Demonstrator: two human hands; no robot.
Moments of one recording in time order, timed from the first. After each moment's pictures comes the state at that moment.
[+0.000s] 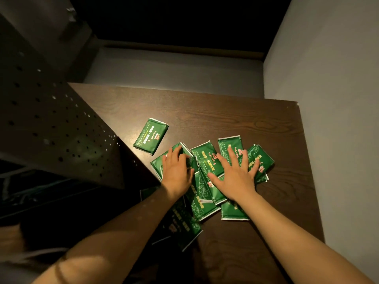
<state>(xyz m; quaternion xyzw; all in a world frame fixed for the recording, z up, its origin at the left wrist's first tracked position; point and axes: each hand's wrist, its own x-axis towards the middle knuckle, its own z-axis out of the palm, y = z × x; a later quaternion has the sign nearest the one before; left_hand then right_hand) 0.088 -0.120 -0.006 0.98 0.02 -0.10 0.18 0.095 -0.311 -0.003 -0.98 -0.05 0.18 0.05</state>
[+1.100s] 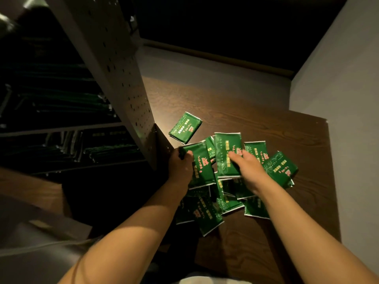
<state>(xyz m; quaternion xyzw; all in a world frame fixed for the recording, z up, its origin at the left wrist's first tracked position) 0.040 -0.072 0.054 0.65 0.38 0.02 0.66 0.078 -0.241 0.083 -0.77 0.11 0.27 0.56</state>
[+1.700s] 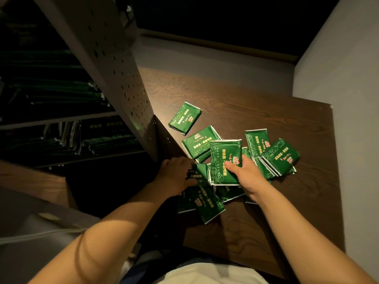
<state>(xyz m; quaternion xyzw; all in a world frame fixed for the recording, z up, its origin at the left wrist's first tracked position) 0.002 -0.033 0.027 0.96 -0.02 -0.22 0.15 0.041 -0.252 0.058 -0.75 0.12 0.29 0.58</state>
